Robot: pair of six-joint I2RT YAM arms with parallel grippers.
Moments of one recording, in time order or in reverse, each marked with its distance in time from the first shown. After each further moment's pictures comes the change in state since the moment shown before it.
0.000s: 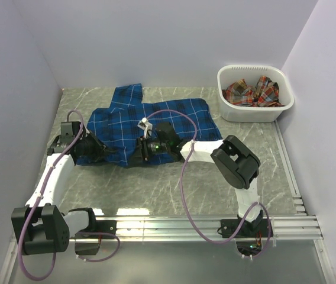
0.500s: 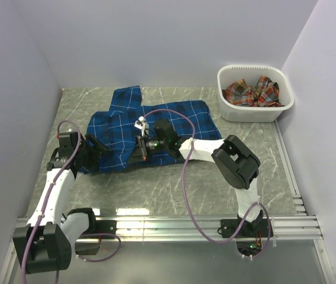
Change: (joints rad) left arm 0.021 -0.155 -0.157 0.094 -0.211 -0.037; right arm 0.005 -0.002 0.057 -0.044 -0.127 0.100
